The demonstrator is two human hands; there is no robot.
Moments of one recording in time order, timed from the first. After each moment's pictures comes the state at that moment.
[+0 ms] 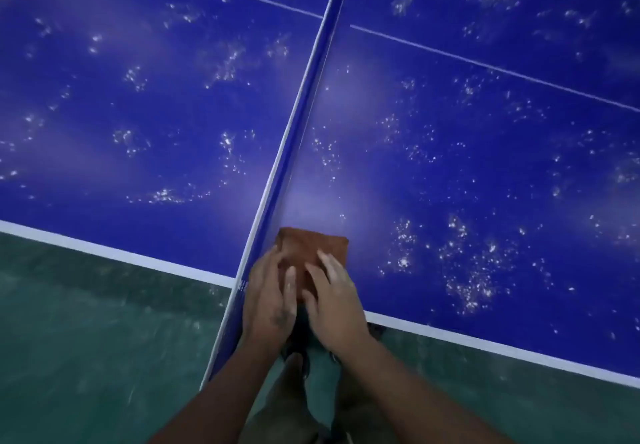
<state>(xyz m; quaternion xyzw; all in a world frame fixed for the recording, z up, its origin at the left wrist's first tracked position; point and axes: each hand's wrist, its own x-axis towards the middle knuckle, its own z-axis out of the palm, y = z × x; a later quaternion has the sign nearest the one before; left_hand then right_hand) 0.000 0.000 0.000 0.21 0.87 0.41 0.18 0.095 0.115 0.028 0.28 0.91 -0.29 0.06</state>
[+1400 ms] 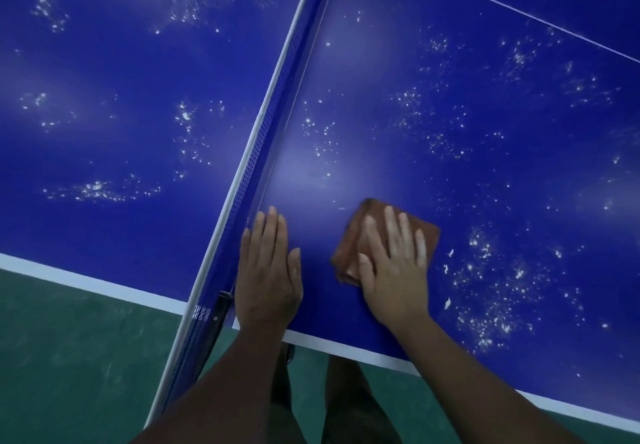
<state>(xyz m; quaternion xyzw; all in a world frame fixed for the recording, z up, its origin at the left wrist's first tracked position) -0.032 0.088 -0.068 0.32 0.93 0.18 0.05 0.105 0.273 -0.043 0.29 0.95 -0.06 0.05</state>
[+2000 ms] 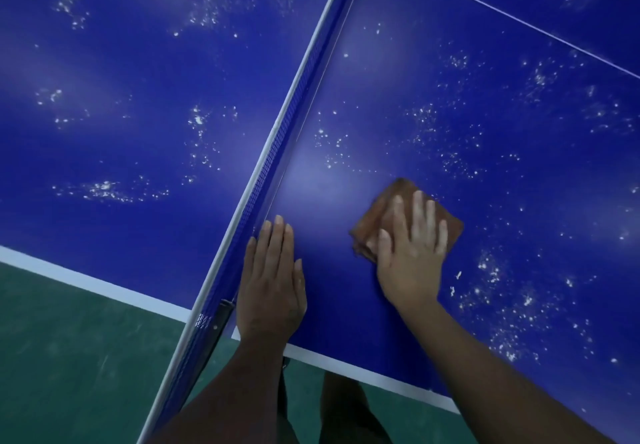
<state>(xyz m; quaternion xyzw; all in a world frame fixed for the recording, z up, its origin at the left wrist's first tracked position) -0.031 0.087 -0.075 0.33 0.93 0.13 0.07 0.060 0.312 -0.040 0.37 0.93 -0.06 0.03</state>
